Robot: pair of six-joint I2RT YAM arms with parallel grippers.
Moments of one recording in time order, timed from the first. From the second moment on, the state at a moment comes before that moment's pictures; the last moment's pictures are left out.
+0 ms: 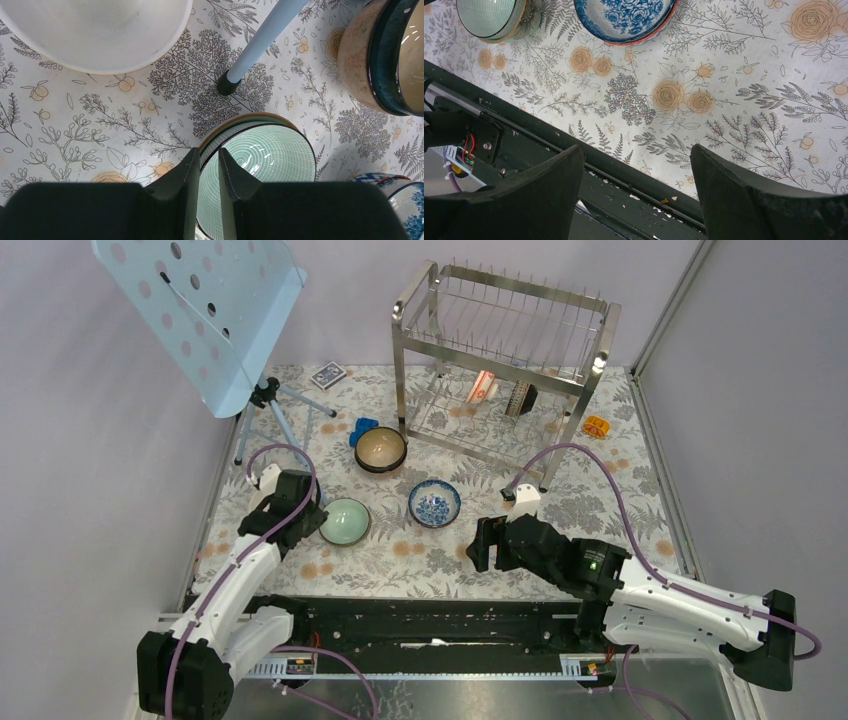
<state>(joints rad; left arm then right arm) -0.23 0.91 0.61 -0.63 -0.30 -0.89 1.11 0.82 0.67 -0.55 0.35 0.75</state>
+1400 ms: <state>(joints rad) -0.26 0.84 0.69 -0.21 0.29 -0.65 0.46 0.98 0.75 -0.24 0.78 0.52</state>
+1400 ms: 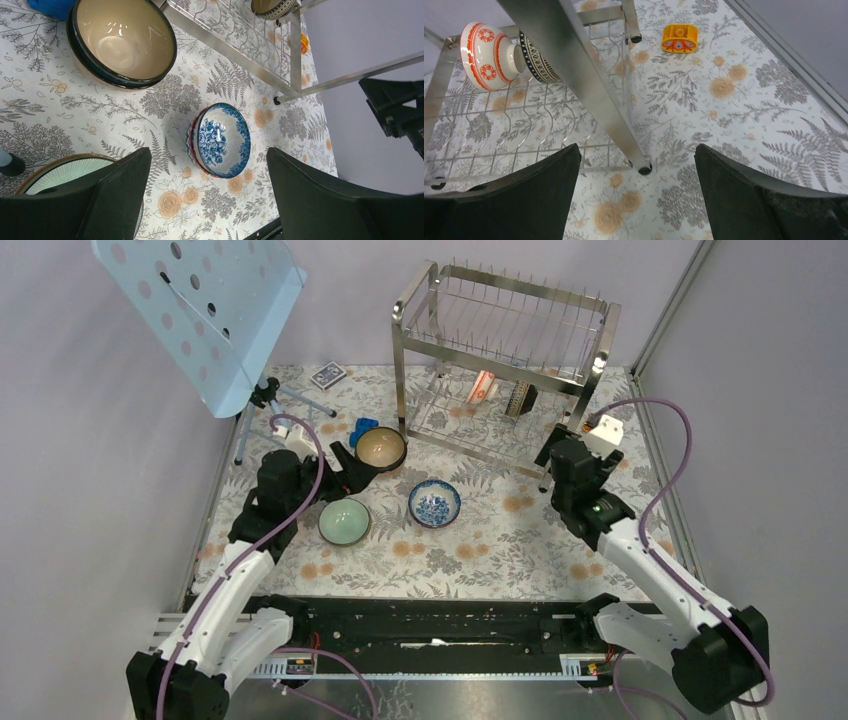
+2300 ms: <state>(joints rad) -0.29 0.81 0.67 -0.24 0.21 -0.60 0.22 1.35 0.82 0.14 0.66 0.40</state>
